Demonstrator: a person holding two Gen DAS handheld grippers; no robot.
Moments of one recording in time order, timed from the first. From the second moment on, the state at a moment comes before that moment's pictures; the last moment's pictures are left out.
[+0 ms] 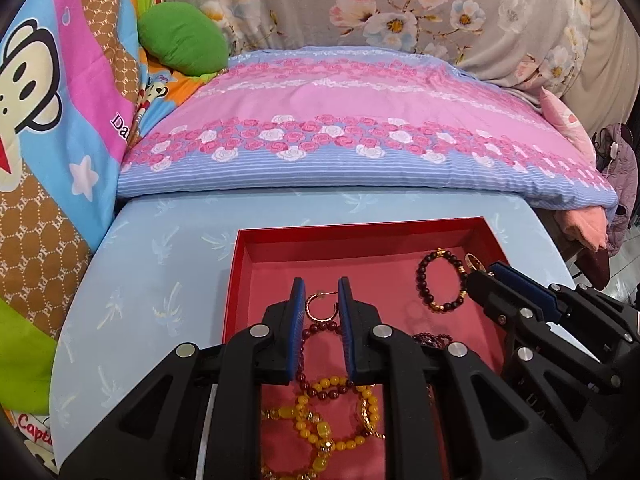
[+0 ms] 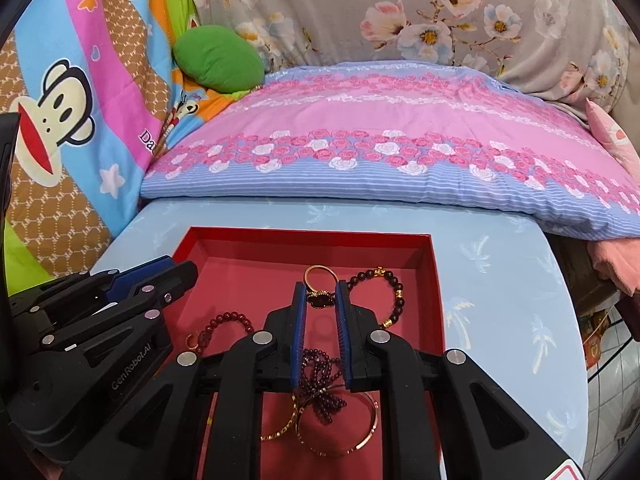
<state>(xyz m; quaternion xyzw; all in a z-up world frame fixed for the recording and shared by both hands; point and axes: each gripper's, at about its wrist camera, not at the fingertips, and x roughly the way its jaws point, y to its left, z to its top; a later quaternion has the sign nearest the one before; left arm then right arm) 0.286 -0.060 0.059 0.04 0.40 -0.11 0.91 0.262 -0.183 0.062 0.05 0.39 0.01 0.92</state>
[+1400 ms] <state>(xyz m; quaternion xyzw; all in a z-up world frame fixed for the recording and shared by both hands) 0.118 -0.033 0.087 0.06 0.37 -0.04 0.93 0.085 -0.179 0.091 0.06 0.36 -0.04 0.93</state>
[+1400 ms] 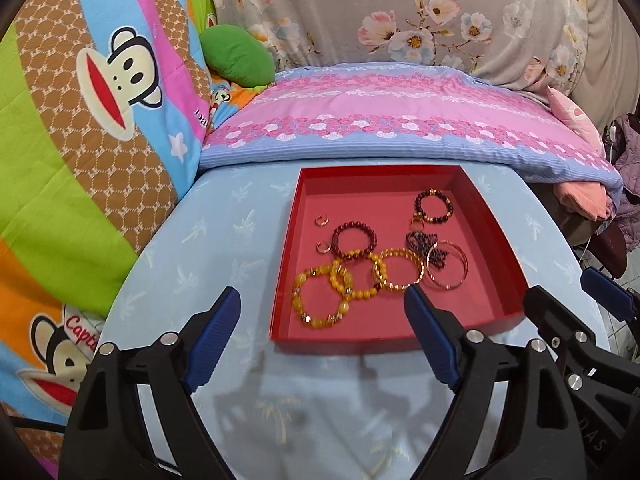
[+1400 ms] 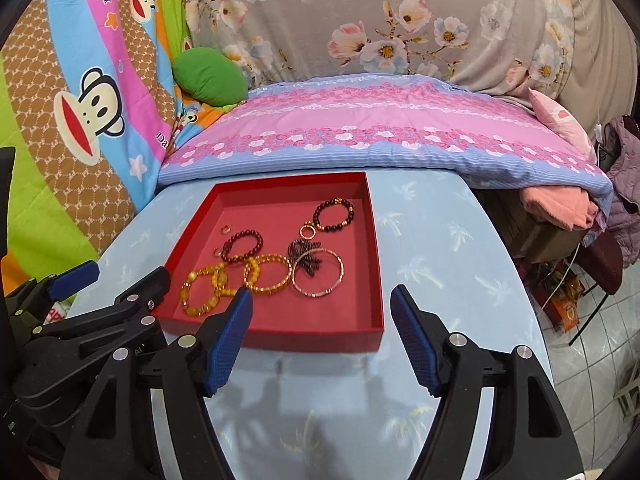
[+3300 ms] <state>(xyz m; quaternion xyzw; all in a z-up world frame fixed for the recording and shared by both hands) 0.062 -0.008 0.047 0.06 0.40 0.01 0.92 0.035 -0.155 0.057 0.04 0.39 -0.03 0.92</state>
